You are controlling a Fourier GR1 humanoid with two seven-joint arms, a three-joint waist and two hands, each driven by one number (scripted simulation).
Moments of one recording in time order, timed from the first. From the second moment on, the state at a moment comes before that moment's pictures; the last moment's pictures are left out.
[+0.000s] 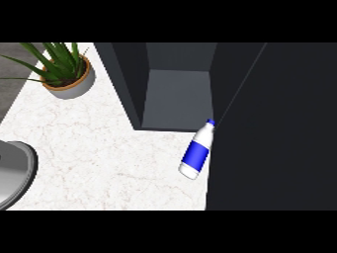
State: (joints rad) left arm 0.49 0.69 -0.03 -1.97 0.80 -0.10 -0.45; right arm 0.45 -0.56 0.25 -2.36 -0.64 0.66 0.07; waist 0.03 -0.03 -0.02
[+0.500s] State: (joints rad) left arm 0.56 0.74 0.06 -1.95 0.85 -0.18 -0.46; right arm 0.23 -0.49 0.45 -2.35 -0.61 0.46 0.22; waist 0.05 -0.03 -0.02
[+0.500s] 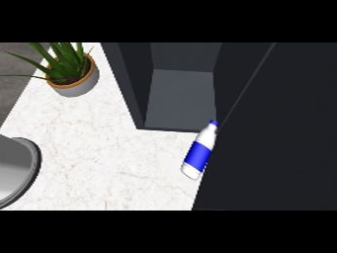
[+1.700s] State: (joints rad) left arm 0.63 0.82 0.21 -1.89 0.96 -0.41 -0.49; right arm -0.54 -0.08 0.64 -2.05 -0.63 0.12 0.65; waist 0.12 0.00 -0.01
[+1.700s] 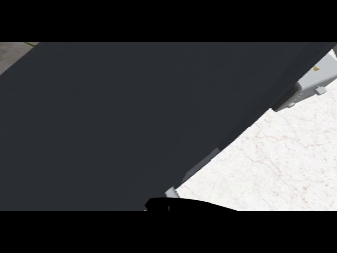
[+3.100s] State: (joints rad) left arm 0.80 0.68 0.44 -1.84 0.99 -0.62 -0.44; right arm -0.91 -0.05 0.35 -1.36 -0.89 0.28 0.52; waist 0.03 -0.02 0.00
